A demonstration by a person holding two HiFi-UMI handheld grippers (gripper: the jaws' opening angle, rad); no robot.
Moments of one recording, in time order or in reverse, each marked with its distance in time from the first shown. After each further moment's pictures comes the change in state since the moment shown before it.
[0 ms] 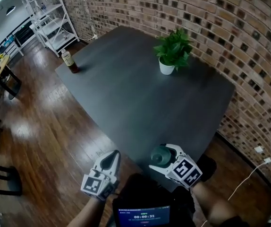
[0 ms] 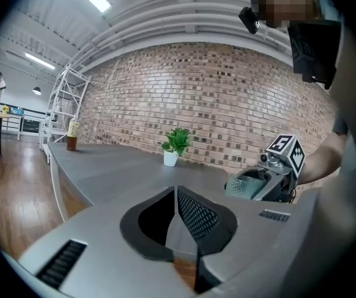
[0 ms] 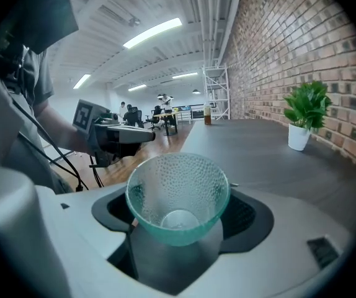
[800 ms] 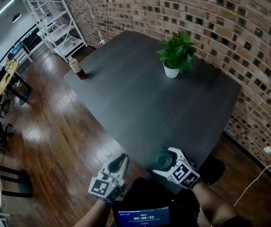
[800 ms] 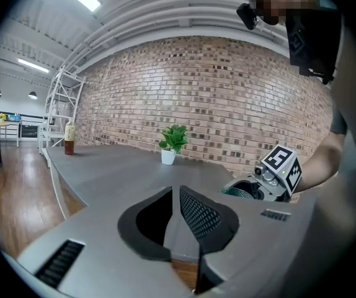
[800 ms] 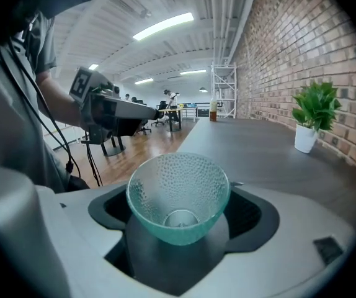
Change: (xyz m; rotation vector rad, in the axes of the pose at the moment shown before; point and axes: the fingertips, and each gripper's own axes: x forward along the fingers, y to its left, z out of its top) left arm 0.004 -0.018 0.008 0.031 0.048 0.003; right arm 0.021 0.002 -0.032 -0.079 0.042 0.013
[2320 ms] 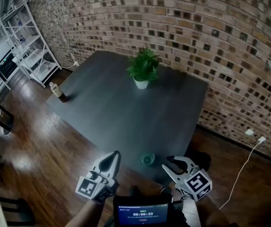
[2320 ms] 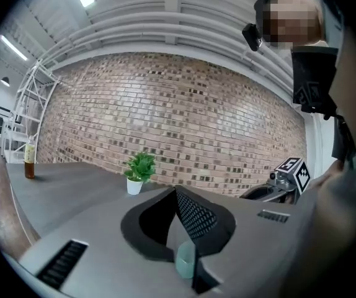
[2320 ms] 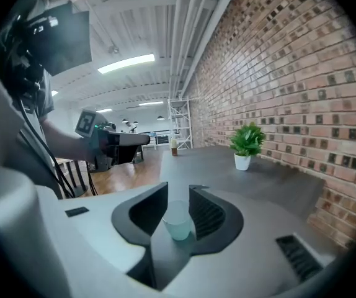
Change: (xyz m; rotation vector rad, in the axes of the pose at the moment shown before) left arm -0.002 -0.057 0.132 -0.012 -0.127 -0.292; right arm -0.180 0.018 0.081 0.241 -0.277 -0.365
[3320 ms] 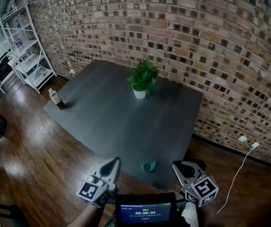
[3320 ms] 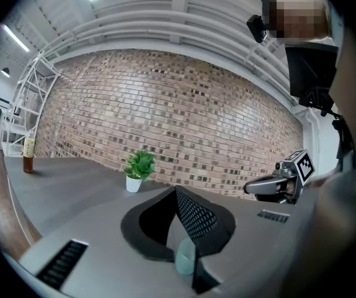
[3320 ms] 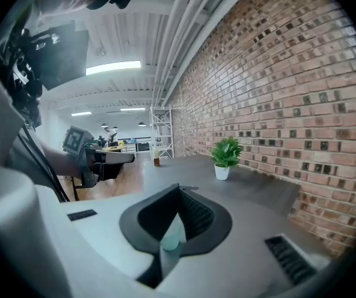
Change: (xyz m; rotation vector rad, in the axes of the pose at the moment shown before) left arm -0.009 0.013 0.000 -0.048 0.006 -0.023; right arm -0.029 -0.009 0.039 0.034 -0.090 -0.181
